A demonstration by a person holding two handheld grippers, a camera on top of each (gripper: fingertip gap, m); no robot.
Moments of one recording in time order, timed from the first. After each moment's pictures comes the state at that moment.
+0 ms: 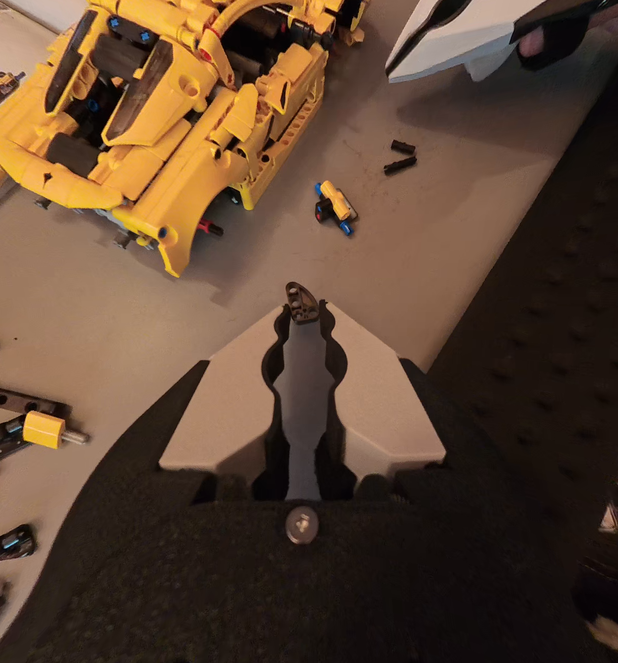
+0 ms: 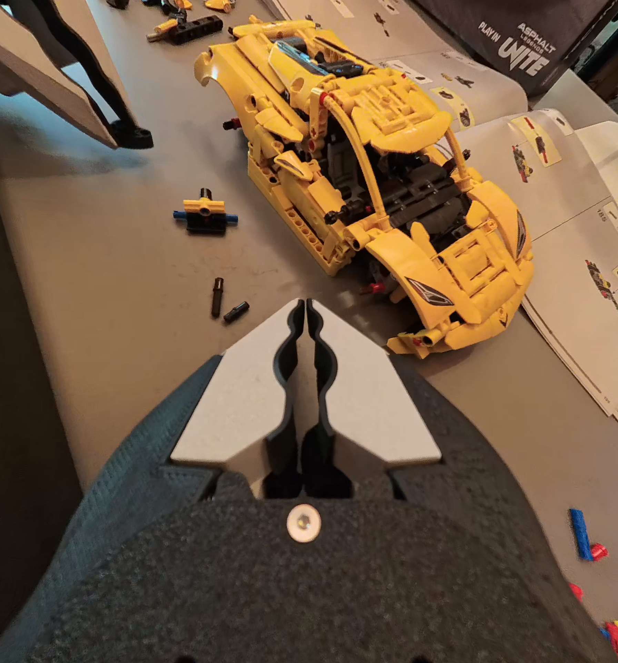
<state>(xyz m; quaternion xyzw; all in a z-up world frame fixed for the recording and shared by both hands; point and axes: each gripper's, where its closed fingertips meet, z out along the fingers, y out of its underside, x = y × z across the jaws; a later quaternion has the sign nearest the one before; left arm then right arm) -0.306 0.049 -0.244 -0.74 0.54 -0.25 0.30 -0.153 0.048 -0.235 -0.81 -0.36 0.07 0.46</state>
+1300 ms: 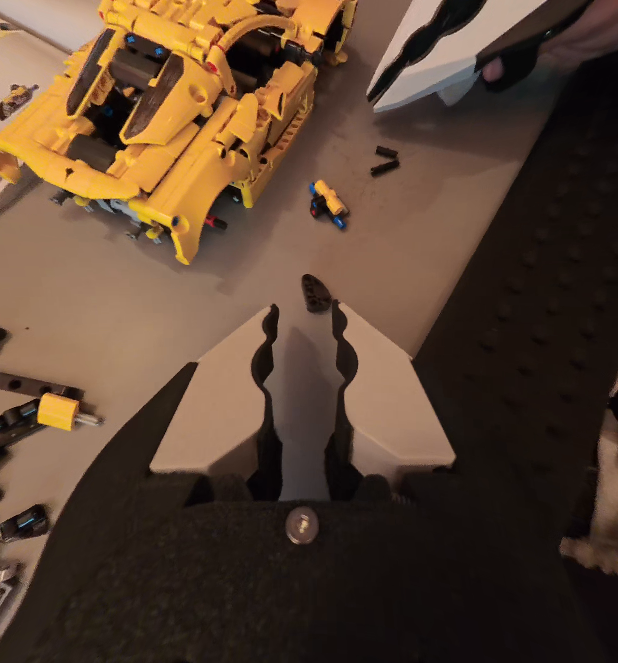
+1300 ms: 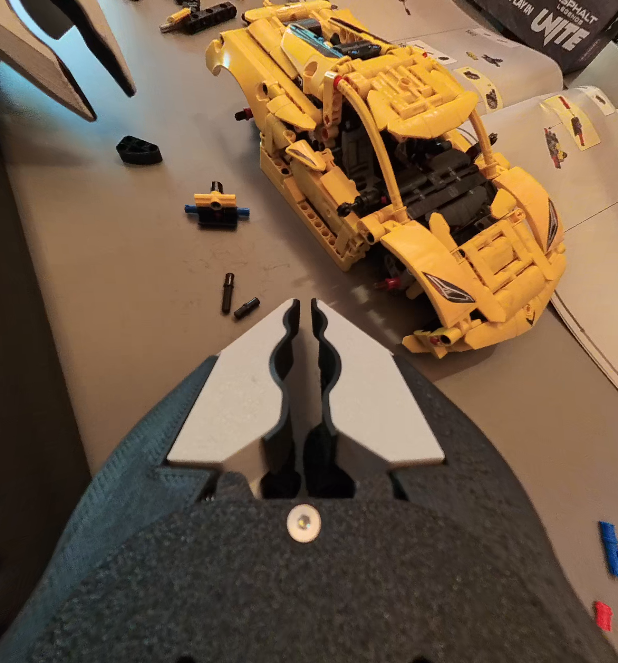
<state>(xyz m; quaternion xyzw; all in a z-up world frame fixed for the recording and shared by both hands) -0.319 0.046 -0.234 -0.73 0.55 -0.28 0.31 -0.157 0.045 -0.241 -0.82 -0.36 0.10 0.44</state>
